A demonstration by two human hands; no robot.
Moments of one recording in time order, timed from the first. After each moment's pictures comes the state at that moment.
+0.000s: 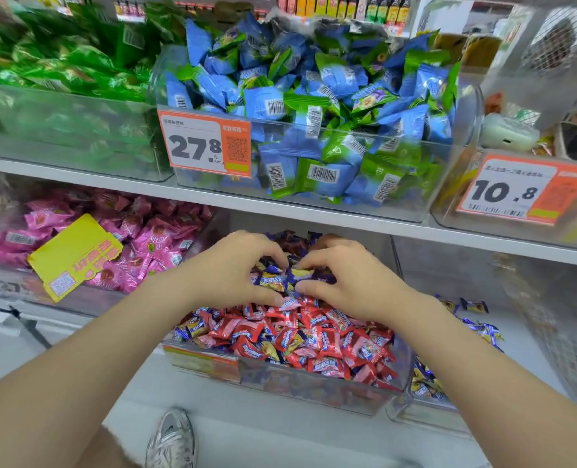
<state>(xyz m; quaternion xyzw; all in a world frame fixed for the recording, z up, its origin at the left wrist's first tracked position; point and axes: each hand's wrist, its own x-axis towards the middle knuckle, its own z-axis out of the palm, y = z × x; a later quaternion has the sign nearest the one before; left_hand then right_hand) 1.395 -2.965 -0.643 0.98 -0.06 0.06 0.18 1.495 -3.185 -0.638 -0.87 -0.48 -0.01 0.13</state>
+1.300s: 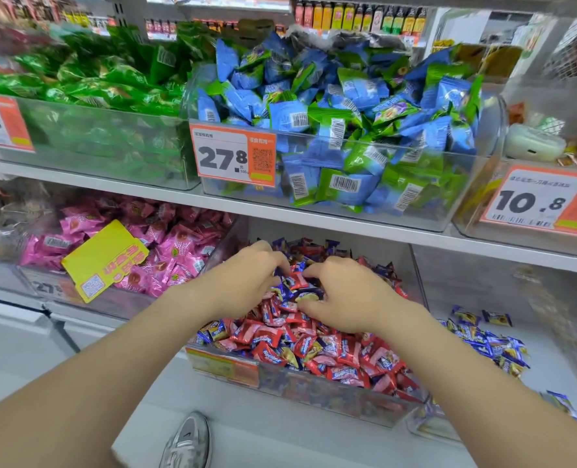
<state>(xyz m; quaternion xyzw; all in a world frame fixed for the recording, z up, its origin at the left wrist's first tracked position) 1.389 -2.961 -0.651 0.99 0.01 0.01 0.16 1.472 -3.154 -0.642 -0.90 -0.44 0.02 0.04</state>
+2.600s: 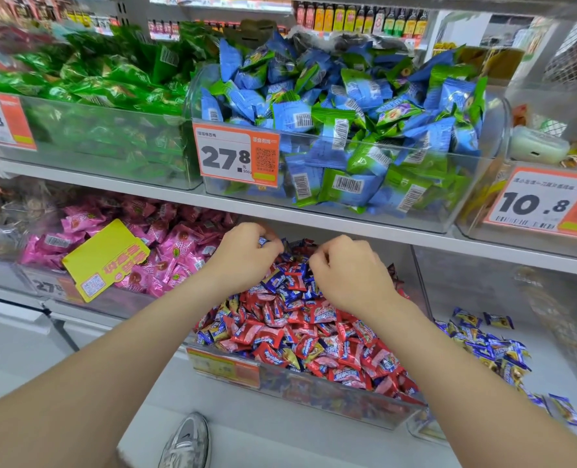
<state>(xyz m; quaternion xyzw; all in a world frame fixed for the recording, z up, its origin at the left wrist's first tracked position) 1.406 -2.958 -0.644 0.89 0.15 0.16 0.39 1.476 -3.141 -0.637 -0.93 -0.31 -0.05 0.22</state>
